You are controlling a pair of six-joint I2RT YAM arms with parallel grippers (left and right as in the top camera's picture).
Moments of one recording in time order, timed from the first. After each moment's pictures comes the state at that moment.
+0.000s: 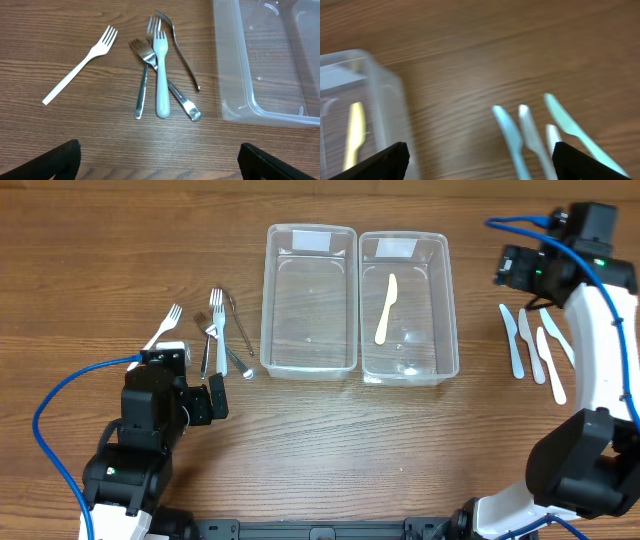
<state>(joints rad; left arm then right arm) -0.14 0.76 0.63 -0.63 -0.06 -0.21 -0.27 1.78 1.60 -0.81 -0.04 0.02</state>
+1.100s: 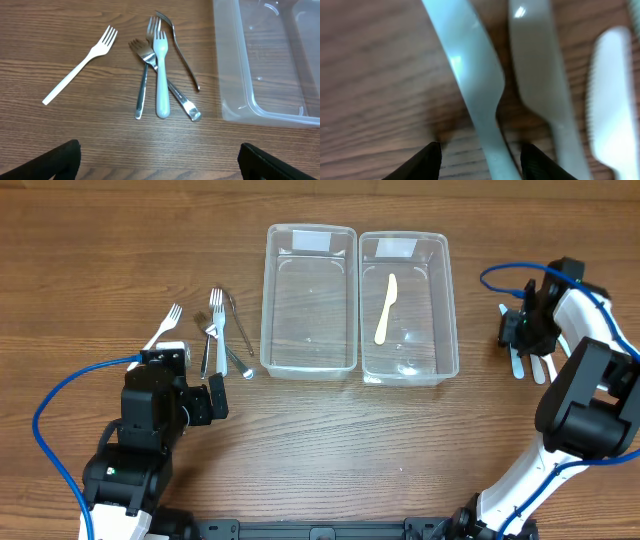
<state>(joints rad) -0.14 0.76 0.63 -0.63 -0.06 -0.21 -0.36 2.09 1.46 -0.84 0.01 -0.11</state>
